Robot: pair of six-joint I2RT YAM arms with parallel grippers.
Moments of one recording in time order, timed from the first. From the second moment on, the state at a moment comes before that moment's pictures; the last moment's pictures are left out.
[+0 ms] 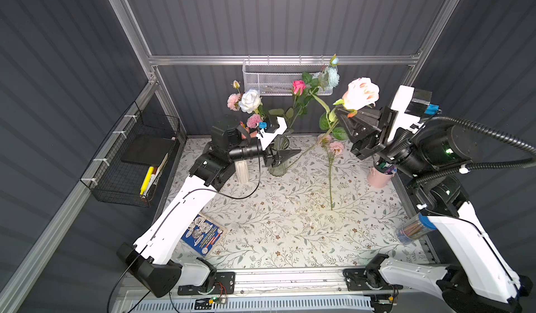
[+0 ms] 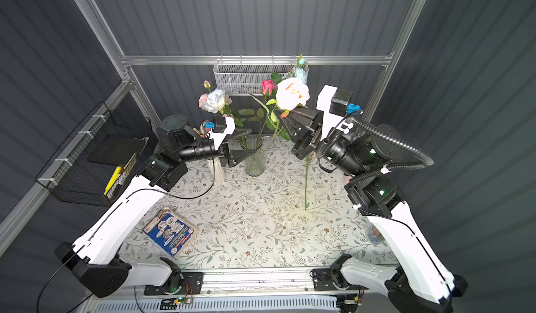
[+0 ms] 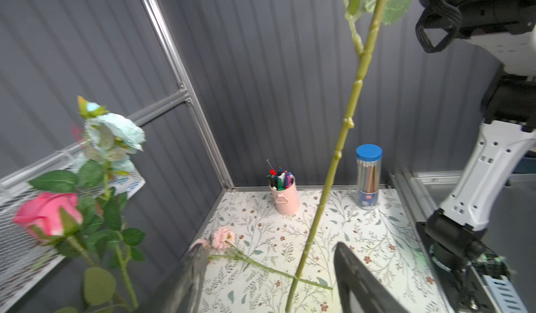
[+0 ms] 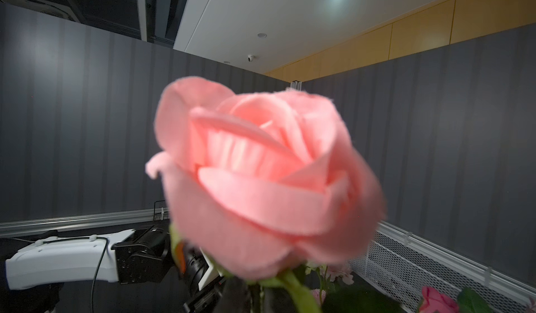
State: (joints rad) left arm -0.60 1.38 1.59 -0.28 0.81 0.30; right arm 0.64 1.11 1.65 -0.08 -0.43 0.08
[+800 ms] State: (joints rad) left arm -0.68 1.44 1.53 -0.29 0.99 0.27; right arm 0.64 1.10 1.62 -0.07 -0.40 0.18
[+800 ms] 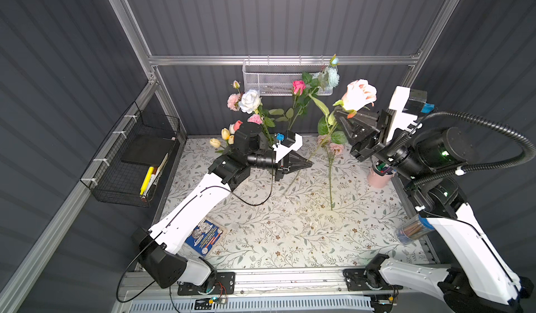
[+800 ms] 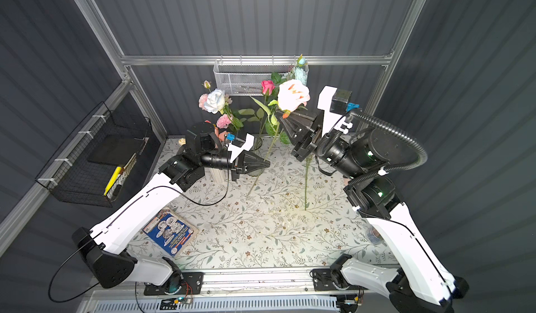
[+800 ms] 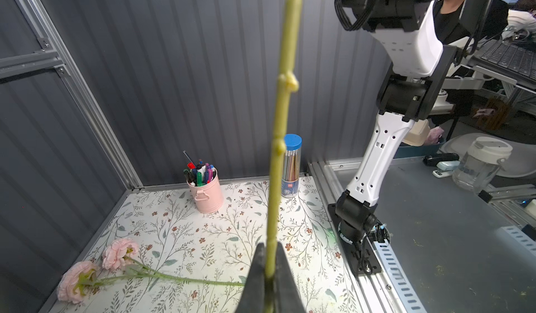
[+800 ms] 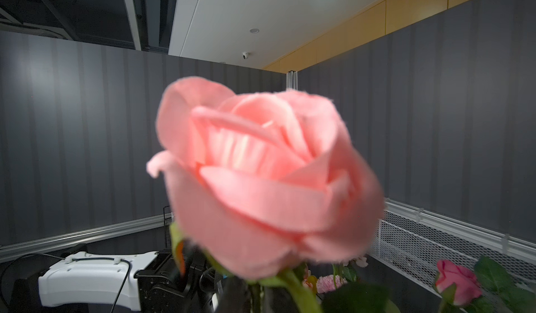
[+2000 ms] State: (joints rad) left arm -0.70 1.41 1.33 0.14 0.91 -0.06; right arm 0.64 1.07 1.15 0.16 -0.37 0.48
